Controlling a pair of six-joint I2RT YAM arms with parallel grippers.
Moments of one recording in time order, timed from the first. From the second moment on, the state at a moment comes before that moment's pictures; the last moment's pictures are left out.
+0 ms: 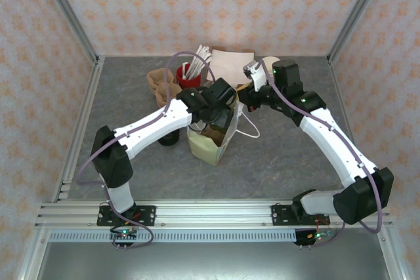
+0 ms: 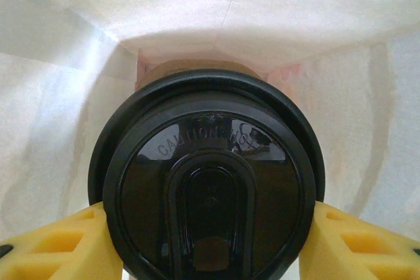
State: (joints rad) left arm -0.79 1.79 1.65 -0.94 -0.18 -0.43; right arm 0.40 1.30 1.27 -0.54 -0.51 -0.08
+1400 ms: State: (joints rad) left arm -0.78 1.94 1.75 -0.96 -0.15 -0.43; right arm 0.40 1.25 1.19 -0.55 -0.43 -0.03
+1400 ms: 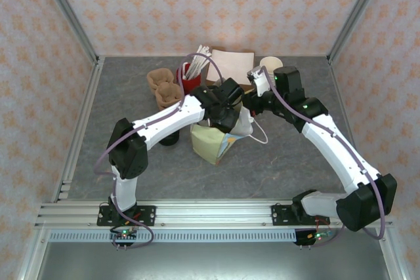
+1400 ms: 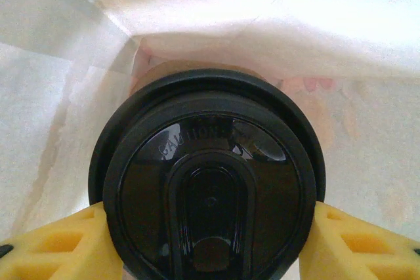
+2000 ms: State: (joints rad) left arm -0.78 1.98 1.75 -0.94 -0.13 -0.43; right arm 0.40 1.24 1.16 -0.56 -0.42 -0.01
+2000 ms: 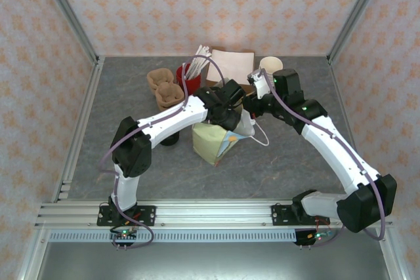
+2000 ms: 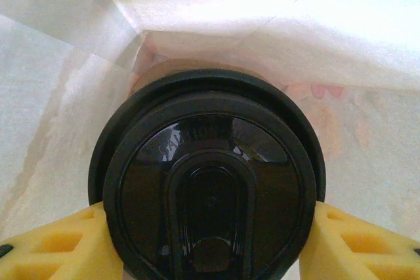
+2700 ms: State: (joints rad) left arm -0.78 1.97 1.77 -0.95 -0.10 -0.40; right arm 0.41 1.20 1.13 -0.52 -0.40 0.04
